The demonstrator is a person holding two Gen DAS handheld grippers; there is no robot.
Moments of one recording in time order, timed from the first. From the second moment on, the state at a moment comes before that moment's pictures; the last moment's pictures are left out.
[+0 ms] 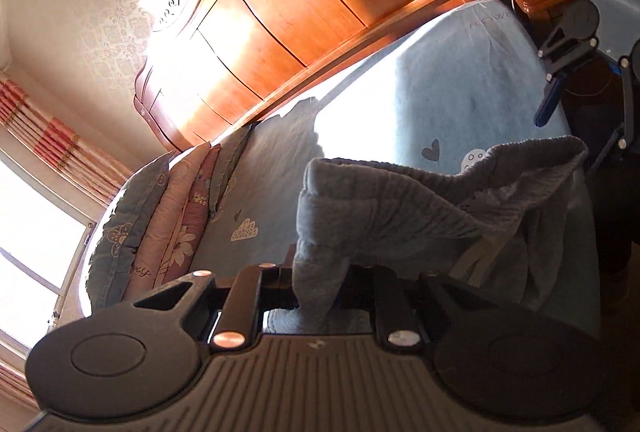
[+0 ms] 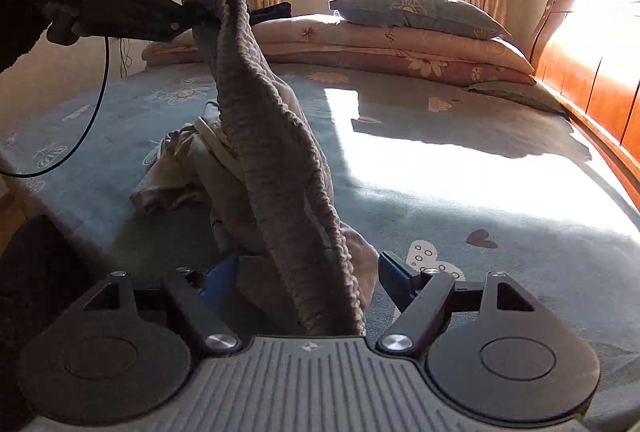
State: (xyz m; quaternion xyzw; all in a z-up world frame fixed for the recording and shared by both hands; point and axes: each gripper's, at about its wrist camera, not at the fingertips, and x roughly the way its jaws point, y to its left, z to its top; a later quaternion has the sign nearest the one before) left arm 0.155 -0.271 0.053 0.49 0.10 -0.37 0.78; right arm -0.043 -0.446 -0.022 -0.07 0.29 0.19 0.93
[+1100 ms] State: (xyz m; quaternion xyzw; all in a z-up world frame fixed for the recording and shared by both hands) left arm 0.170 -0.062 0.181 0.30 0.08 -0.05 0.95; right arm 0.021 -0.297 0.197 -0.01 0.23 0.45 0.86
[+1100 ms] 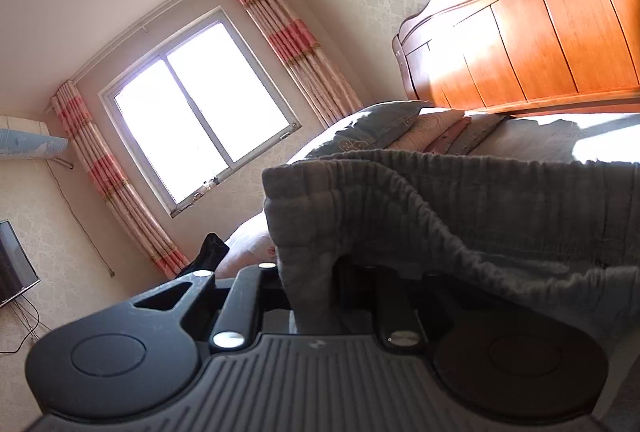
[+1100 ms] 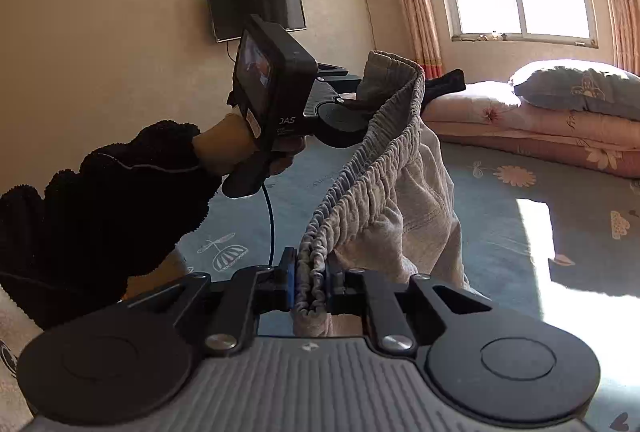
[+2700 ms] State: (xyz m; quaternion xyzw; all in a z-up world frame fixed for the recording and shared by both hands) left arm 0.275 -0.281 0.060 0.31 0.19 -0.32 0.87; right arm 0.070 -0.436 0.066 0.08 0.39 0.16 0.90
